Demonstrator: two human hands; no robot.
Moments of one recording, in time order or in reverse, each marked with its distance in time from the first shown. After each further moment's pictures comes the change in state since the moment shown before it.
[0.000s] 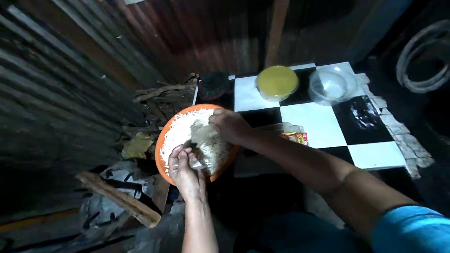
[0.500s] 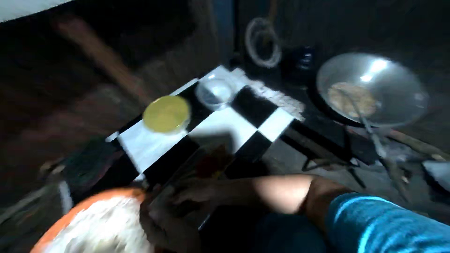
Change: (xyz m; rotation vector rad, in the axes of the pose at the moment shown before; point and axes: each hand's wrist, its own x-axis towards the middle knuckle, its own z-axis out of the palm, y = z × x) left_hand -0.070 -0.085 0.097 0.276 -0.652 0.301; right_hand -0.145 0.034 -0.033 1.182 0.135 0.803
